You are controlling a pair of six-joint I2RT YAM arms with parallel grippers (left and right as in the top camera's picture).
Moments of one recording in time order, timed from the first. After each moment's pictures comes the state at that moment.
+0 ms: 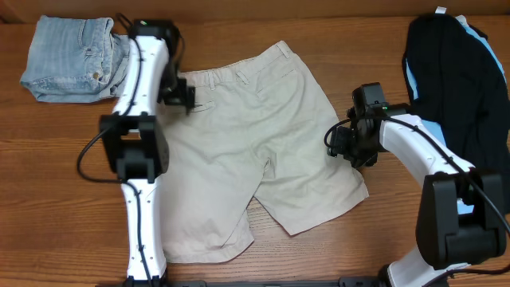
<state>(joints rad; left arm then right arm) -0.04 2.57 2.50 -1.64 -0.11 -0.12 0.13 1.79 1.12 -0.79 -0.16 0.37</state>
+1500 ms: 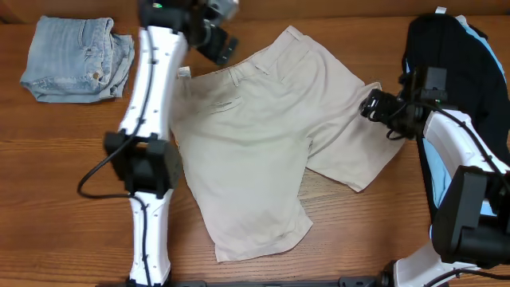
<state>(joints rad) -0.20 2.41 2.55 -1.18 0.18 0.44 -0.15 1.80 1.18 -0.53 -0.27 0.29</state>
